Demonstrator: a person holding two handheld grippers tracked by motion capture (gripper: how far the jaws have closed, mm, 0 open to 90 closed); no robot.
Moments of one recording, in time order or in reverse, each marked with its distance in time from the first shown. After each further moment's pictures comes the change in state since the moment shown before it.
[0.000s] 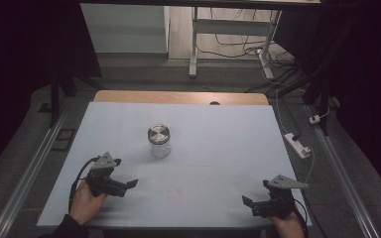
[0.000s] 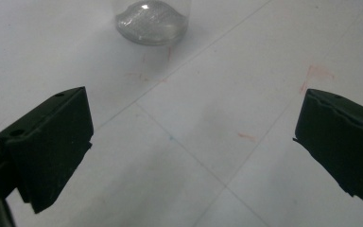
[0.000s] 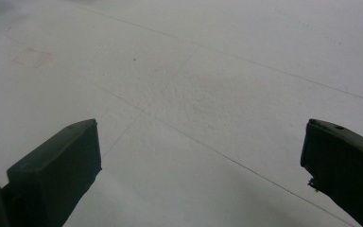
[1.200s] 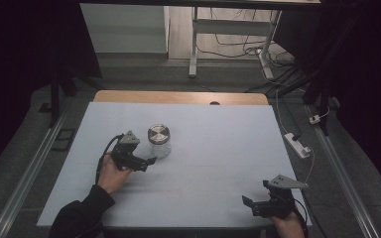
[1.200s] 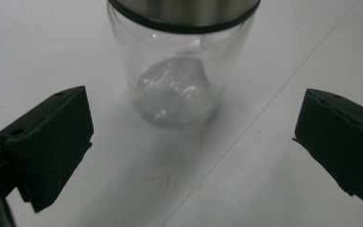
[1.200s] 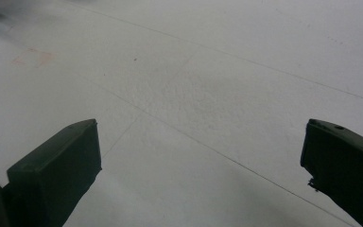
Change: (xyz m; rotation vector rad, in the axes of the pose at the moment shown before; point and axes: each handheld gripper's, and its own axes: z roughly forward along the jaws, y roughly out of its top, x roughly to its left) left arm 0.023 0.061 0.062 0.014 0.028 0.034; right arm 0.000 0.000 0.000 0.000 0.004 0.000
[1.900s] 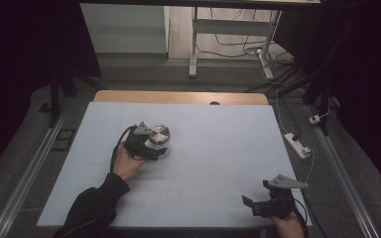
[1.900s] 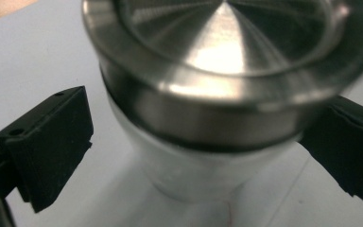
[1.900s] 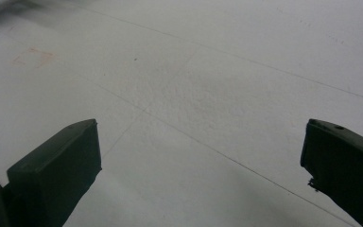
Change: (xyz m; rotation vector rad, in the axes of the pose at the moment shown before) left arm 0.010 0.027 0.041 -0.007 0.023 0.046; right arm -0.001 0.000 0.000 0.000 0.005 0.004
